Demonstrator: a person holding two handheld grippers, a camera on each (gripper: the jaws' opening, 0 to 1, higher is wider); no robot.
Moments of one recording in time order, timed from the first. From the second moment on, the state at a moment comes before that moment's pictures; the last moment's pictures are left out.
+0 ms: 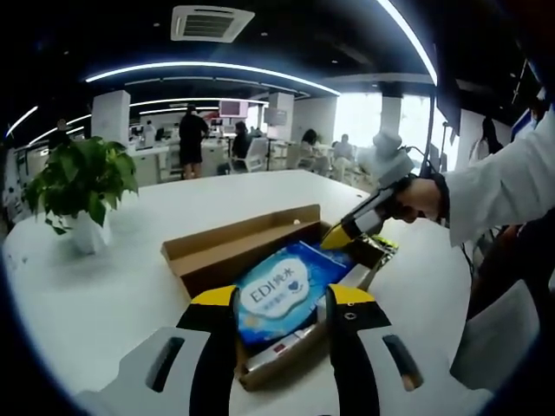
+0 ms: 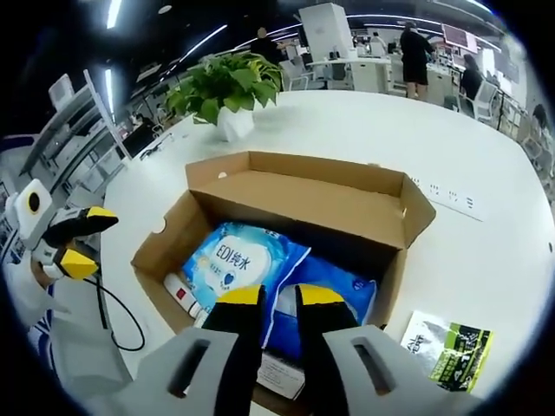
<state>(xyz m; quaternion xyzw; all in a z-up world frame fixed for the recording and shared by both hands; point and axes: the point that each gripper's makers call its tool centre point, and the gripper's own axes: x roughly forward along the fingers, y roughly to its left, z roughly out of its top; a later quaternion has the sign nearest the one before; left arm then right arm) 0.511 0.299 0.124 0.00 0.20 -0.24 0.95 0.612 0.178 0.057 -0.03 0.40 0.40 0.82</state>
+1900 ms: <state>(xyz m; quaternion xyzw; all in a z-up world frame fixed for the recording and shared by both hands) 0.510 0.300 0.121 -0.01 0.20 -0.23 0.95 0.613 0.169 0.050 -0.07 0.43 0.37 0.82</state>
